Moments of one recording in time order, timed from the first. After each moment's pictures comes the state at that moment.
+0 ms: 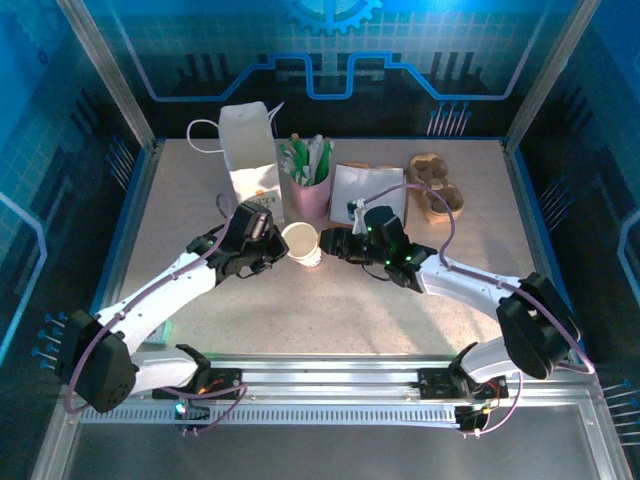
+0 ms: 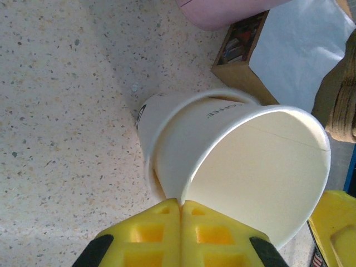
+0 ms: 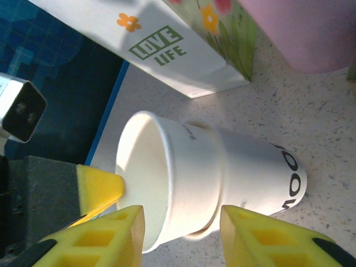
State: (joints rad) left arm -0.51 1.24 0.90 -0.54 0.06 -1.08; right arm 0.68 1.43 0.80 0.18 -0.27 0.76
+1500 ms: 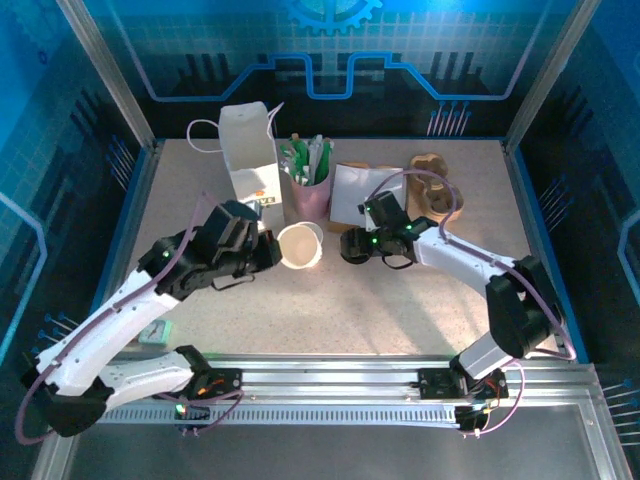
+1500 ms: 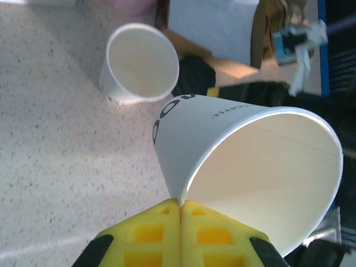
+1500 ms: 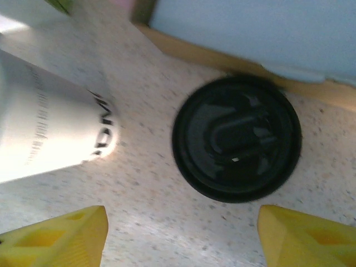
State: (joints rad) left arm -0.74 1.04 1.21 -1.00 -0.03 -0.92; right arm 0.55 1.57 1.03 -0.46 -0.10 0.44
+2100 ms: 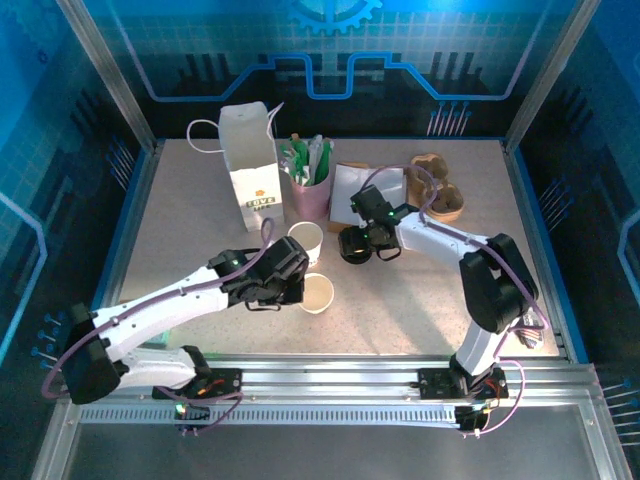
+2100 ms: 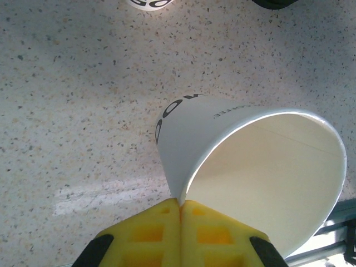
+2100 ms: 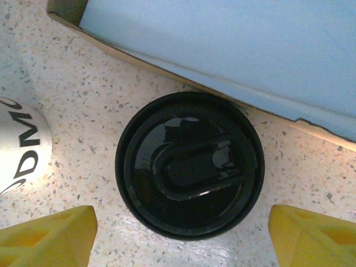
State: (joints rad) left arm -0.88 1.25 0.99 -0.87 -0.06 -0.93; right arm 0.56 1.75 1.19 -0.57 0.03 0.36
